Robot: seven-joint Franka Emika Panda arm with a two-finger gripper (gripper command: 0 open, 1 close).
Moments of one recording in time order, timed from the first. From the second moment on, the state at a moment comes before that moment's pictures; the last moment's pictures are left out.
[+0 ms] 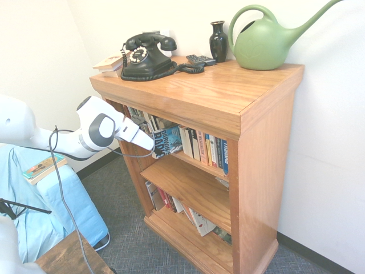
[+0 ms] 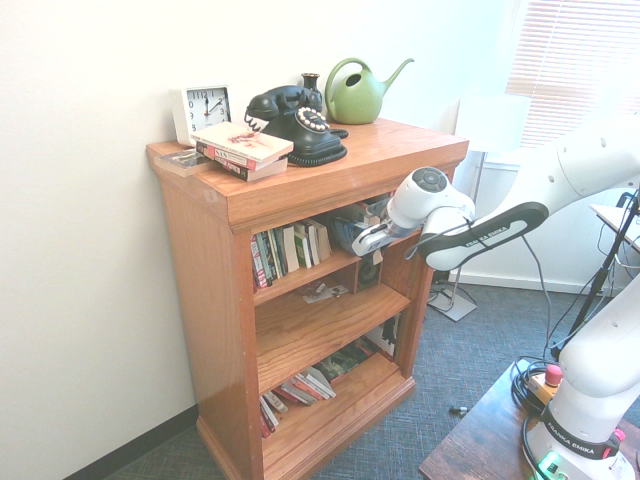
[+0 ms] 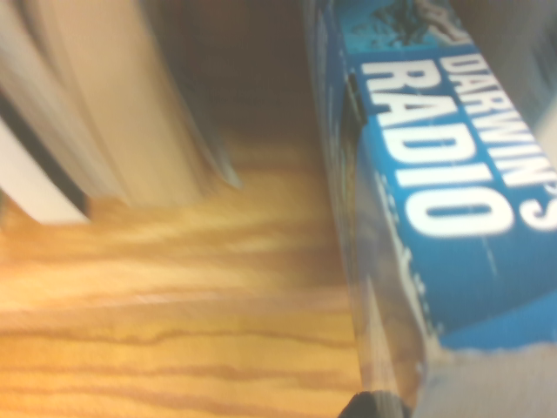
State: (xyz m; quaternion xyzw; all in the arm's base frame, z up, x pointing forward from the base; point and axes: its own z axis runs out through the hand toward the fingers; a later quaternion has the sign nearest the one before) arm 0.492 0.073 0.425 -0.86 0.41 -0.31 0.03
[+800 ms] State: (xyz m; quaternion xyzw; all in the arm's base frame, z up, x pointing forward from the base) arm 0.527 0.098 0.400 -0.83 0.42 -0.38 0.04
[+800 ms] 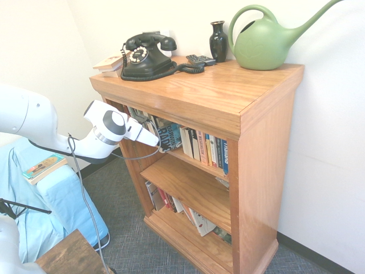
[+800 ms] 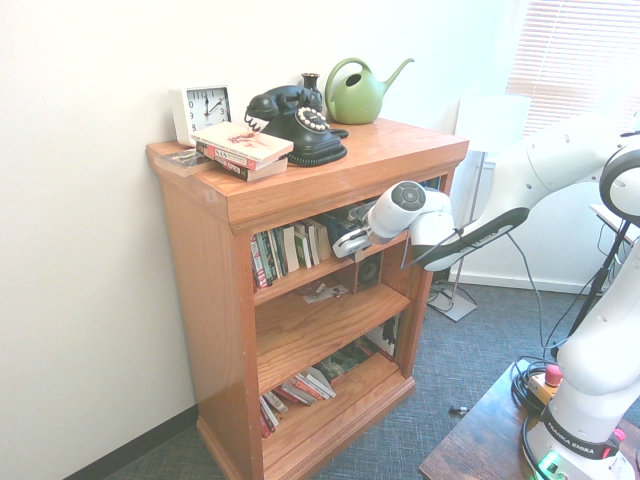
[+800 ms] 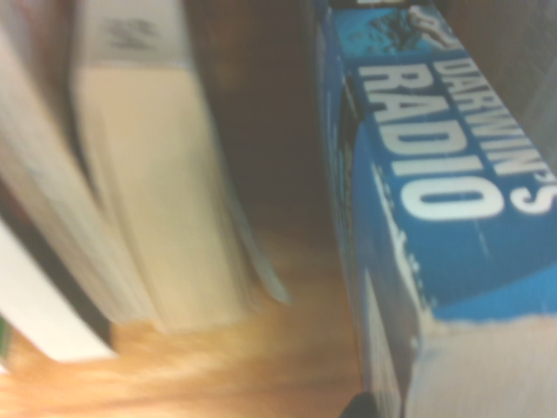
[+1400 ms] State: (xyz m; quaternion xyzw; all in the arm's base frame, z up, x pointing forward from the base) arm 0.551 0.125 0.382 -0.81 0.40 -0.43 0.03
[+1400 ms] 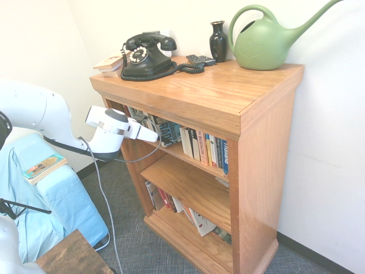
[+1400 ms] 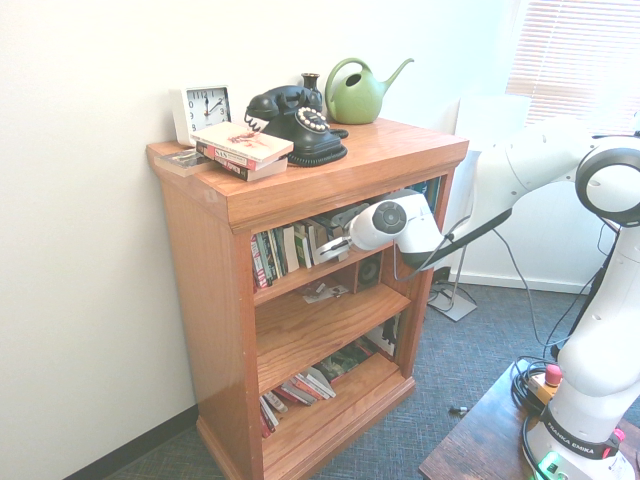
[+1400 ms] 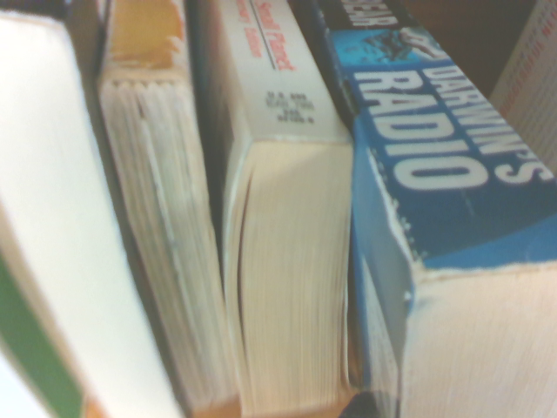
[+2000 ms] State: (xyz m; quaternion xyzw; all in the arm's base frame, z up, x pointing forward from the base) arm 0.559 0.134 0.370 -0.79 0.41 -0.46 0.03
